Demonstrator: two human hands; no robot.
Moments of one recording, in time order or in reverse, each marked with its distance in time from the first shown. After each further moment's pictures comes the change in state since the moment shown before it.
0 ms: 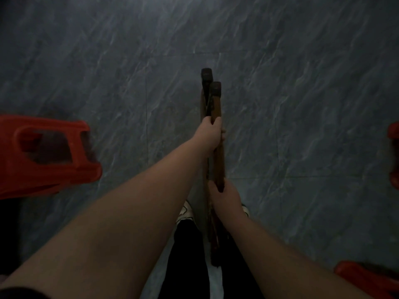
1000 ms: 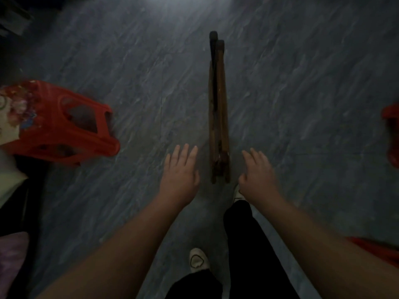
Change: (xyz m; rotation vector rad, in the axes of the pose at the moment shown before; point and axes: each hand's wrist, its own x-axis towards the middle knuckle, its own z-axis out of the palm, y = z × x) left_hand -0.262 -0.255 -0.035 1.201 0.327 0.507; right_hand -0.138 0.141 -0.075 -0.829 0.181 -0.541
